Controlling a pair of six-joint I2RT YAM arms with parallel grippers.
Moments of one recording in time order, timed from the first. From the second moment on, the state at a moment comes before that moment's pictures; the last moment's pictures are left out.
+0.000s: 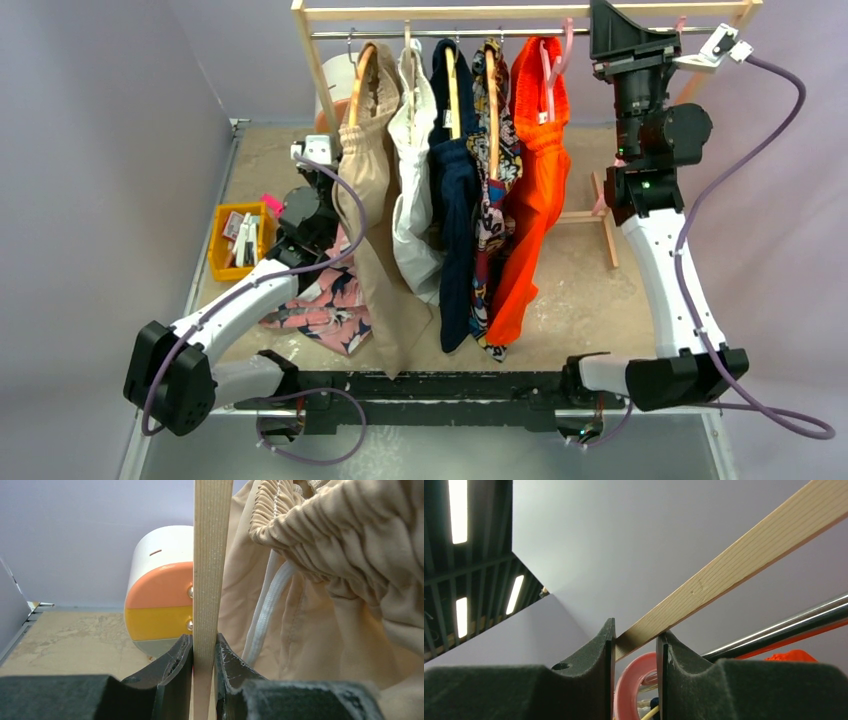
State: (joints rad) left arm -0.51 1.18 0.79 0.60 -0.42 -0.04; right arm 0.14 1.27 1.51 0.40 0.02 0.92
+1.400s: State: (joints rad) left arm -0.54 1.36 0.83 0.83 -0.55 0.04; right arm -0.02 1.80 1.78 0.98 -0.47 0.99
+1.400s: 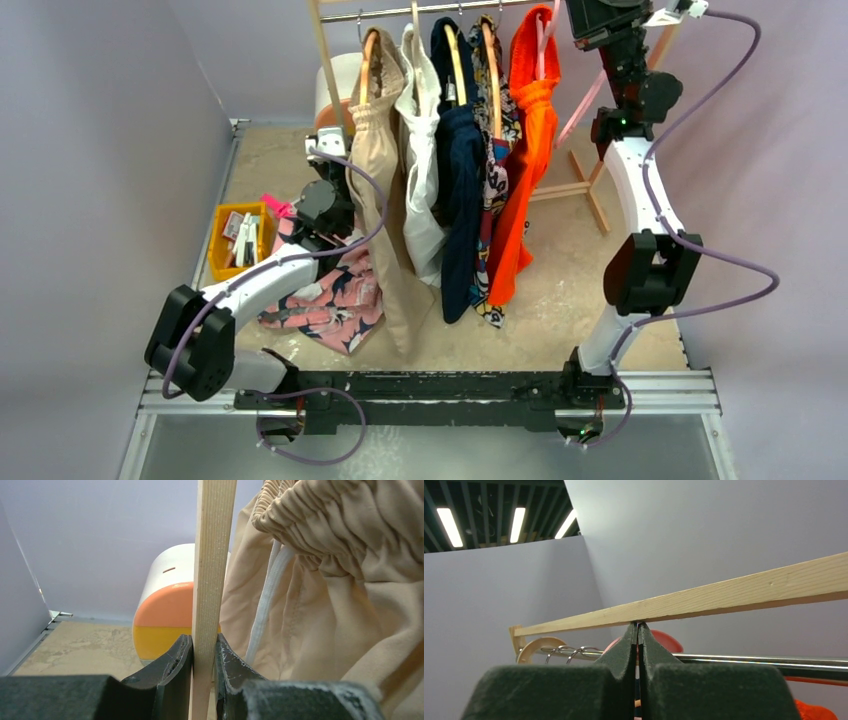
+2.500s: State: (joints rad) left arm -0.55 1.32 0.83 0.76 -0.55 0.04; right arm -0.02 1.35 1.45 0.77 -0.49 0.89
